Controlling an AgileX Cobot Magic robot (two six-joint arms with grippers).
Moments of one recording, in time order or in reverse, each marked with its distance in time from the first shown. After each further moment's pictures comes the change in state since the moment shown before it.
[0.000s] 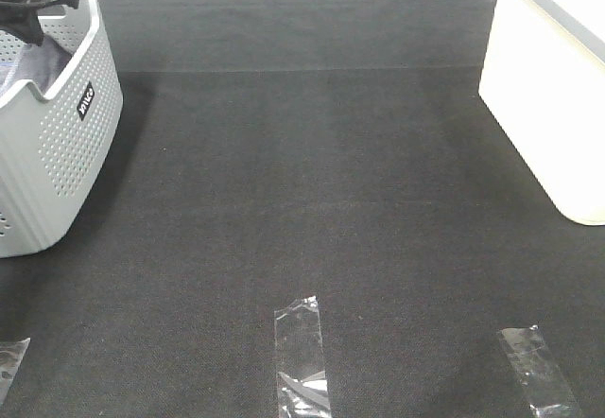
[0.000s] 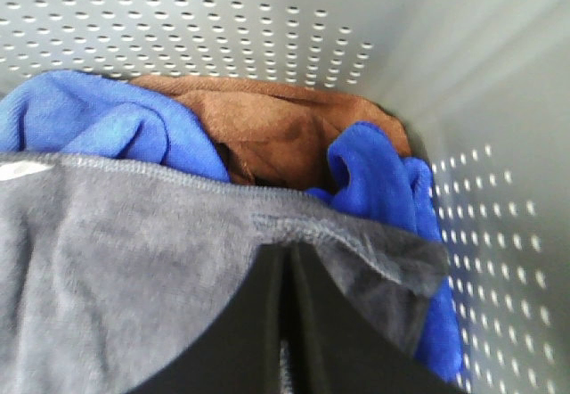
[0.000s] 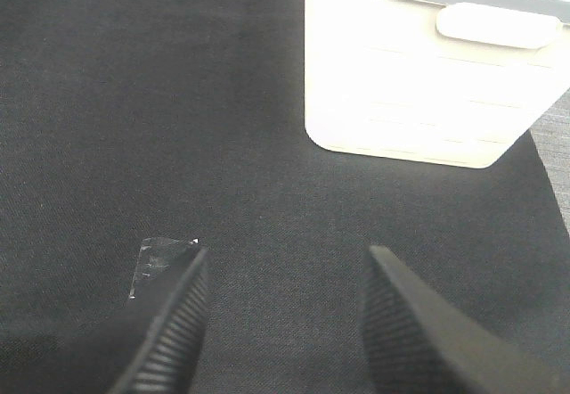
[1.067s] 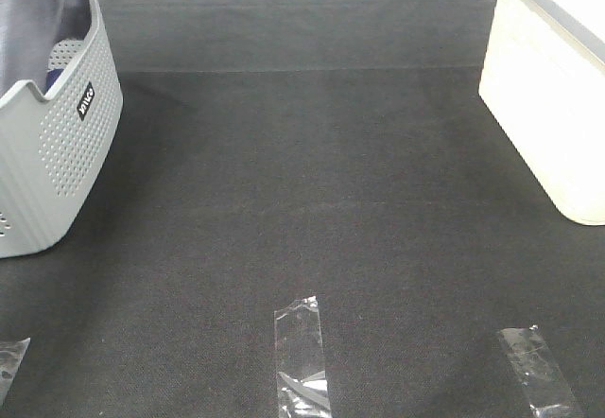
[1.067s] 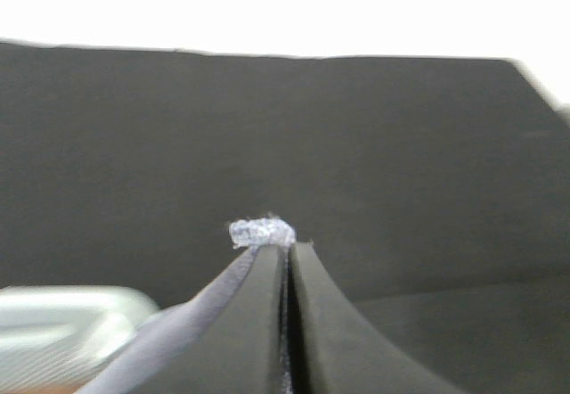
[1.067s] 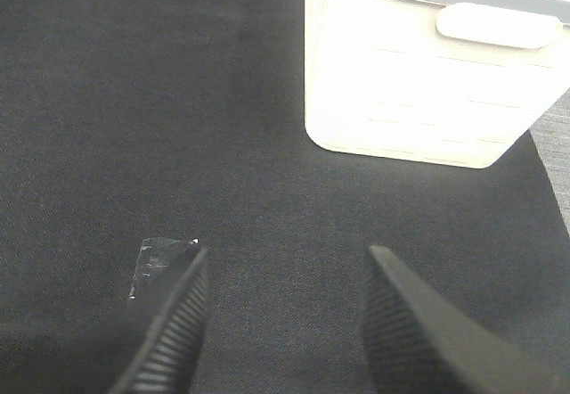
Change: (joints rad) left arm -0.193 -0.384 0.000 -0.165 -0.256 0.000; right arm 0.000 0.000 0.000 0.000 0.000 0.000
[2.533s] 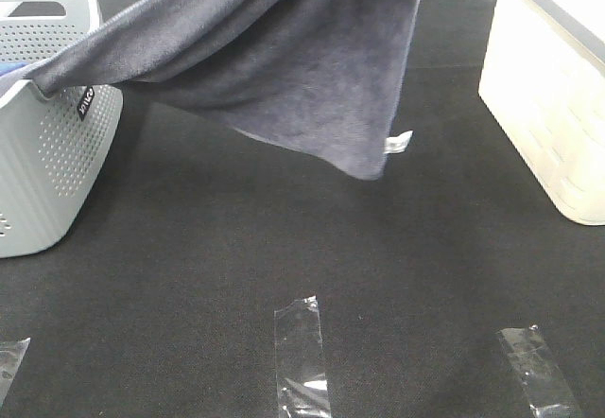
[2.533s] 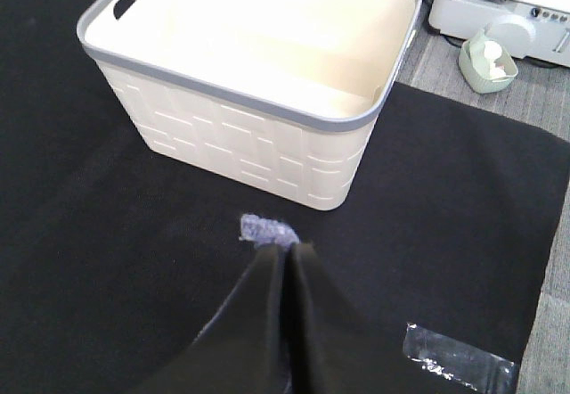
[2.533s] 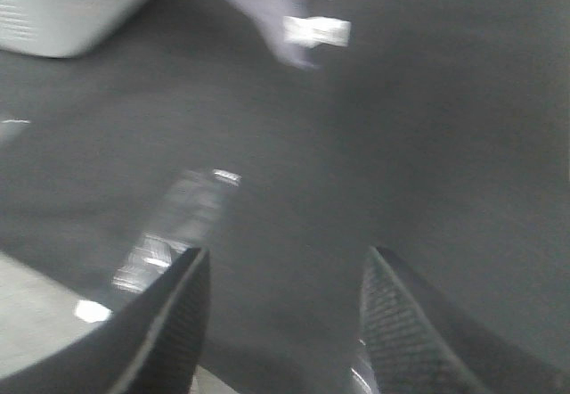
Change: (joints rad) left arm -0.632 -0.097 0.001 -0.124 0.294 0.357; right arm 0.000 0.340 -0.002 0.603 -0.064 -0.378
